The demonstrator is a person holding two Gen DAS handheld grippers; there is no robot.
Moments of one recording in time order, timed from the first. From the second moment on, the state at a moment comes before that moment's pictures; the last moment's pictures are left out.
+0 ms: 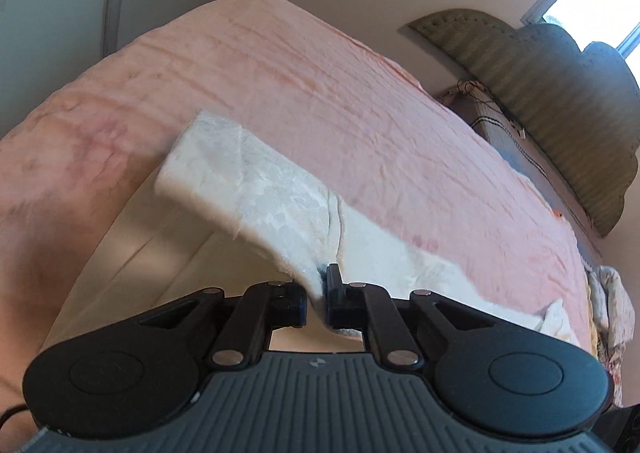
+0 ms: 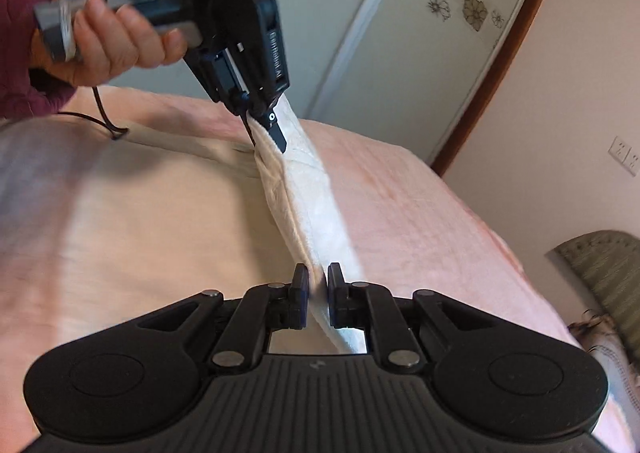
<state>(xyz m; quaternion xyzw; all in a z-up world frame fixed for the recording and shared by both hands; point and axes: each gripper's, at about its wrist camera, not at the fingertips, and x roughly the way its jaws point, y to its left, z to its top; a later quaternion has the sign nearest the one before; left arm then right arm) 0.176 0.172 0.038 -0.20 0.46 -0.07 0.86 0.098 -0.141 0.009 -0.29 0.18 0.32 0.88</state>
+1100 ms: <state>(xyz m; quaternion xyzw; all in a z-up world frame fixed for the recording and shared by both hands) 0.060 0.009 0.042 0.14 0.39 -0.20 0.89 0.000 -0.283 -0.008 0.04 0.31 0.15 0.94</state>
